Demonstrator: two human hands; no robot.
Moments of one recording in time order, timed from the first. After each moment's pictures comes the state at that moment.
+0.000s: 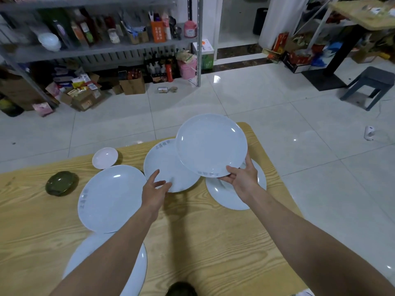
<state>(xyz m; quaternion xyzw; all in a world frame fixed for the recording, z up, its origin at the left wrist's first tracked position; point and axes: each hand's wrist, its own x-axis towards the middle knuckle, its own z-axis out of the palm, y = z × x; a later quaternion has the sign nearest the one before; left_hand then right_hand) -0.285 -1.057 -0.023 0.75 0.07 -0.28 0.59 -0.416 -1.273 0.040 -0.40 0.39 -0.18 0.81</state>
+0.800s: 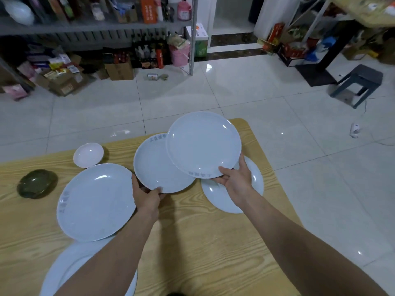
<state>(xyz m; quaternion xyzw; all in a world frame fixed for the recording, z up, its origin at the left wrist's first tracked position) -0.275 -1.076 -0.058 0.64 0.22 -0.23 0.70 -0.392 -1.271 0.024 -0.40 0.41 -0.16 0.80</state>
